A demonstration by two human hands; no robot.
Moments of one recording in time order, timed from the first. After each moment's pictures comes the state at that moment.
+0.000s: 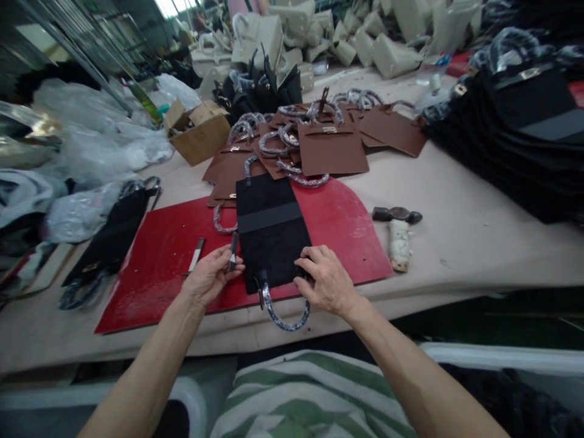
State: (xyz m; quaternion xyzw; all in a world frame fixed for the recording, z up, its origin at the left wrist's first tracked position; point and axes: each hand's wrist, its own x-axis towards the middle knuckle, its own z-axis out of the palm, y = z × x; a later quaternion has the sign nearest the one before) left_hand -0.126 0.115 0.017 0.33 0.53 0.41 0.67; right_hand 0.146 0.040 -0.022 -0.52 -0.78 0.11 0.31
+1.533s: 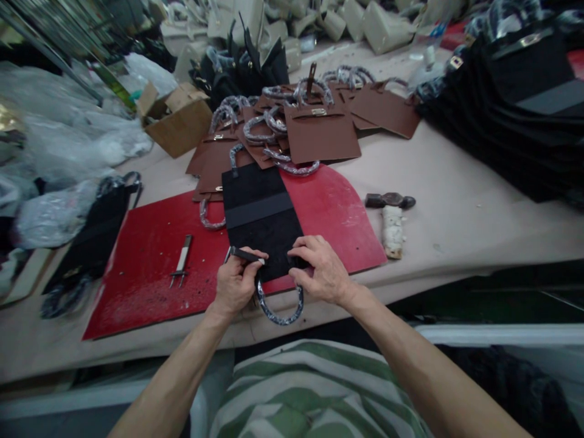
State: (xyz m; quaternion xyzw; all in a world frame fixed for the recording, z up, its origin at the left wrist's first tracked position) left_hand -0.074 0.083 -0.016 0.76 0.41 0.41 0.27; right_hand 0.152 0.041 -0.016 -0.49 -0.76 0.17 0.40
